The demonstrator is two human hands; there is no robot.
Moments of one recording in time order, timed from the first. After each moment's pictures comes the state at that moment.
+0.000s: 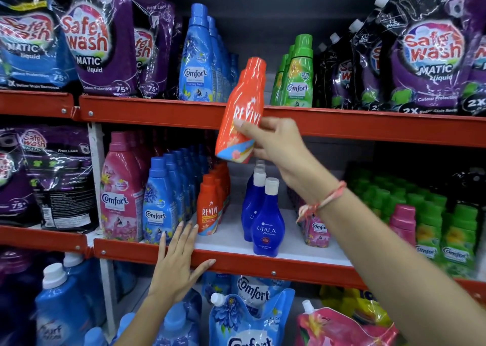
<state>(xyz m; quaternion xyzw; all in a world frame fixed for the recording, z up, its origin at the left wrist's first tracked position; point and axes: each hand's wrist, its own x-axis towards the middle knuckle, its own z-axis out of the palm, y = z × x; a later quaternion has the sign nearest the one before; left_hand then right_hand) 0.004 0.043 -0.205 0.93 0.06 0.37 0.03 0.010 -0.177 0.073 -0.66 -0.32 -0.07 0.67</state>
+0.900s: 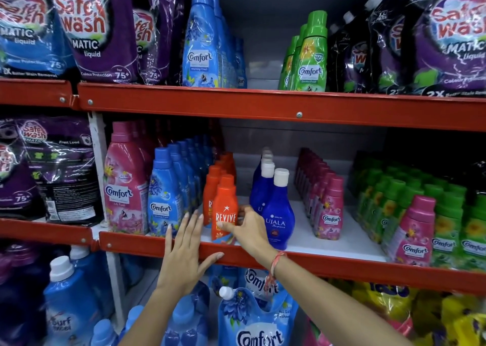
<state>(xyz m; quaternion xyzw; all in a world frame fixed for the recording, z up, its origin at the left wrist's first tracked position) 0.009 0.045 -0.206 0.93 0.06 0.36 0.02 0.075 -0.108 -0.122 -0.82 -0.23 -0.05 0.52</state>
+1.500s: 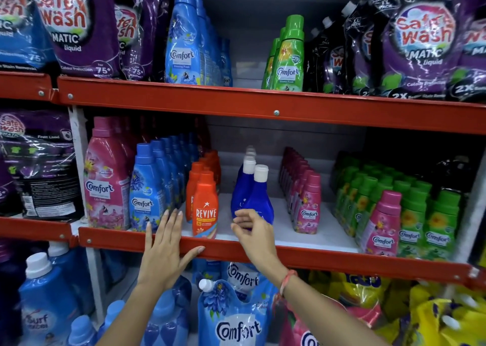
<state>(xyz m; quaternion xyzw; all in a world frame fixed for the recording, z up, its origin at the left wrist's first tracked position) 0.006 0.042 -0.208 0.93 0.10 0.34 -0.01 0.062 -0.167 -0.139 -0.78 -0.25 -0.12 0.56</state>
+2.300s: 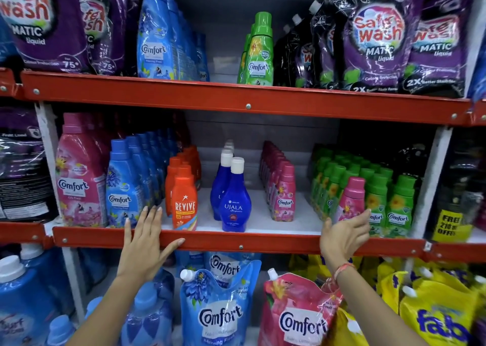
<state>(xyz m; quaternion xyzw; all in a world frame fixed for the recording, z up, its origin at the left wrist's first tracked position) 0.004 0.039 -0.205 0.94 0.10 0.32 -0.01 0.107 -0.340 -0.151 -0.80 0.19 -0.38 0.43</state>
